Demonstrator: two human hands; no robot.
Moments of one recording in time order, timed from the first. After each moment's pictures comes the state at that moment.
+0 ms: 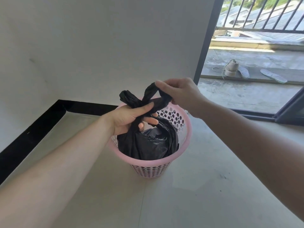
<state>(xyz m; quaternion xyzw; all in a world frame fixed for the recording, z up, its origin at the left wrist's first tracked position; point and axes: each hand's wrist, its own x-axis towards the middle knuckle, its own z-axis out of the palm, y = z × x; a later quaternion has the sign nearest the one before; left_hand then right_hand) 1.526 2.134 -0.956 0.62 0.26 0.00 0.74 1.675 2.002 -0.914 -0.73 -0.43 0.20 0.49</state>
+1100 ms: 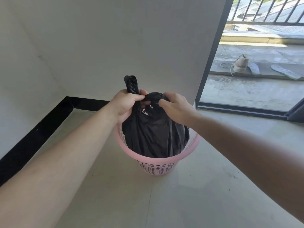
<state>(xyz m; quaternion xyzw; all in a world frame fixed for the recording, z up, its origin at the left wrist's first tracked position) 1.532 2.167 -0.957 0.59 0.28 0.18 0.73 1.654 2.034 -0.965 -0.81 -0.43 0.17 0.35</state>
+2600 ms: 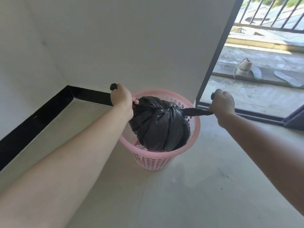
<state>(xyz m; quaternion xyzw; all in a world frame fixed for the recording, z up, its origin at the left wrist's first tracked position) 1.549 2.166 -0.976 0.34 0.49 0.43 0.68 1.741 1.979 -0.985 -0.83 -0.07 0.12 0.55</state>
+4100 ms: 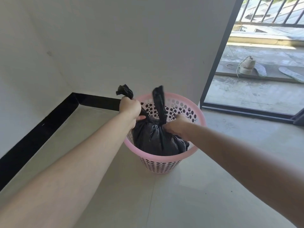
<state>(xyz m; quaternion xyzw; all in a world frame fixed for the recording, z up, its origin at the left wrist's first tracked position) 1.539 2.157 -0.985 0.52 0.52 0.28 0.61 1.654 2.042 -1.036 -0.83 -0.19 0.38 0.36</state>
